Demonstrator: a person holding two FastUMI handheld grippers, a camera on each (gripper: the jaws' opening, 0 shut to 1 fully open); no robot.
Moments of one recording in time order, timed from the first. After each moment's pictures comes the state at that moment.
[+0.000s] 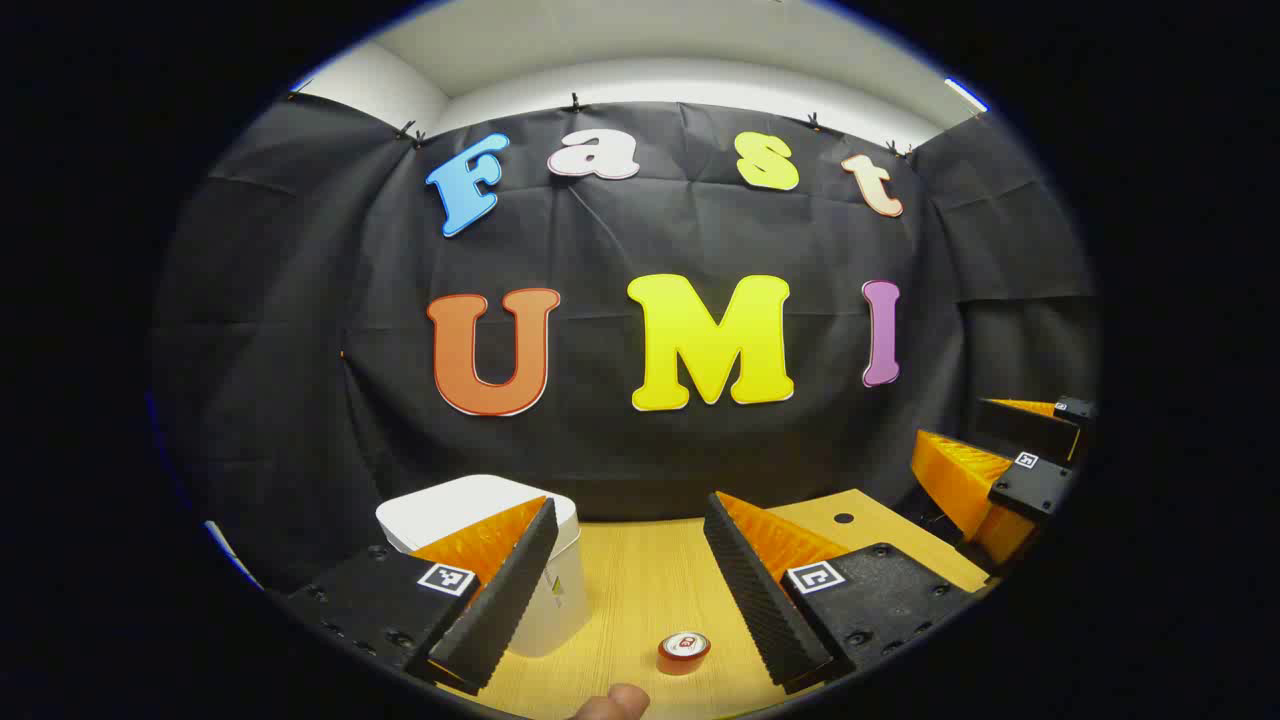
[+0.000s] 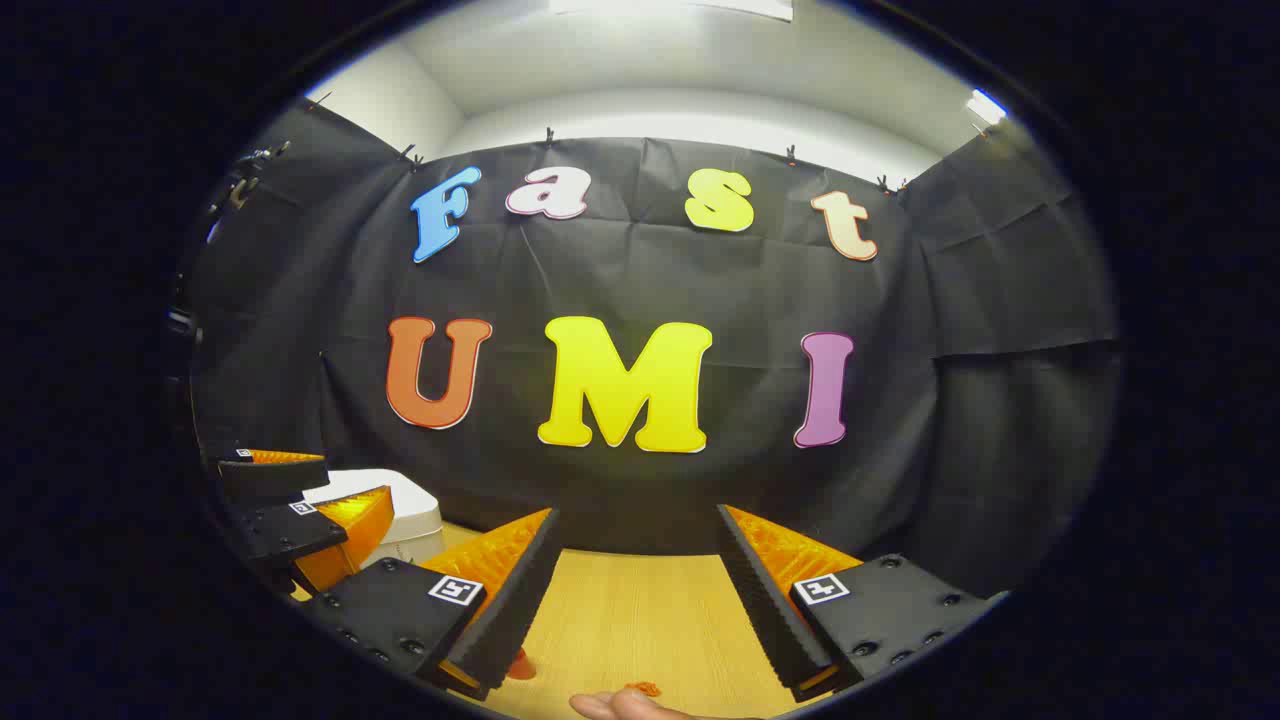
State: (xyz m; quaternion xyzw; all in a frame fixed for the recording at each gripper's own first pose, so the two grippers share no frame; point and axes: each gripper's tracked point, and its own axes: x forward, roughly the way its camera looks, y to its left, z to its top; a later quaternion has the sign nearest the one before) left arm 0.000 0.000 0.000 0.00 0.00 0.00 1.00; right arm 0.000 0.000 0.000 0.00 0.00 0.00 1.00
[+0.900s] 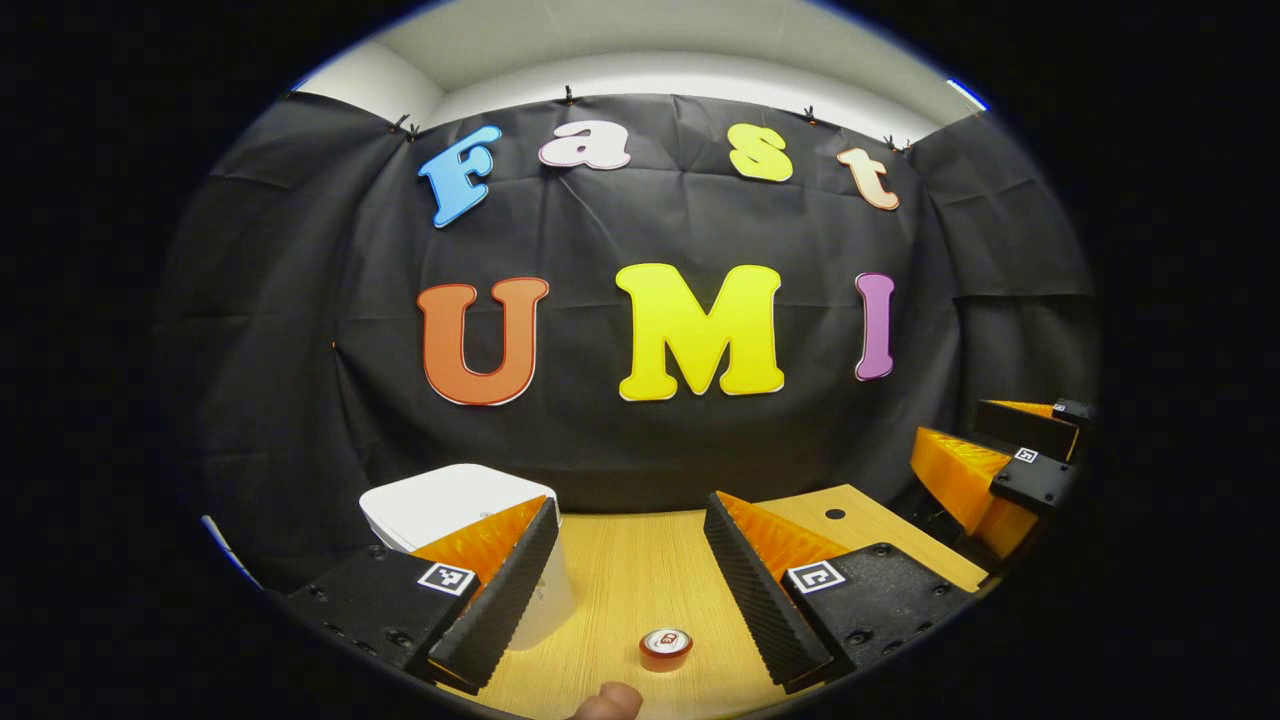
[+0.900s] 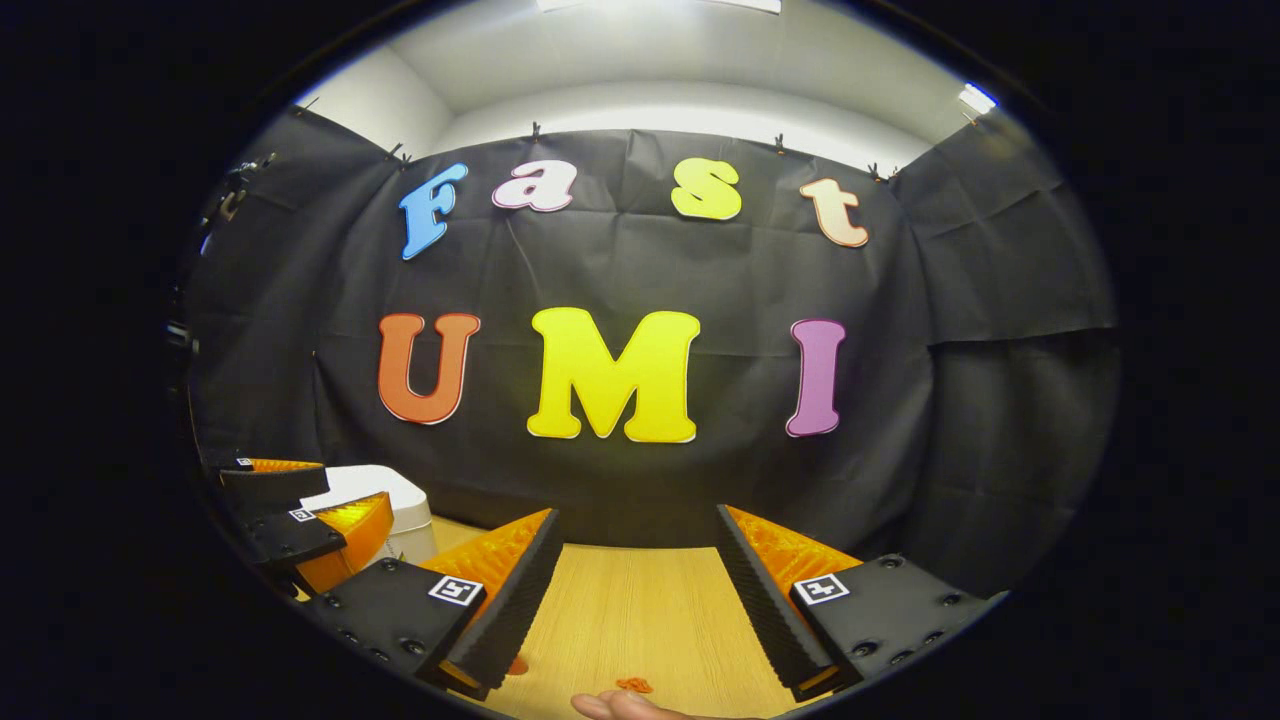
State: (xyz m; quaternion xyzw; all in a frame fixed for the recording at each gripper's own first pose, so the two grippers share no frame) left arm 0.002 -0.021 -0.008 -0.01 0.01 -0.01 1.00; right arm 0.004 -0.020 -0.010 0.01 0.02 -0.01 1.00
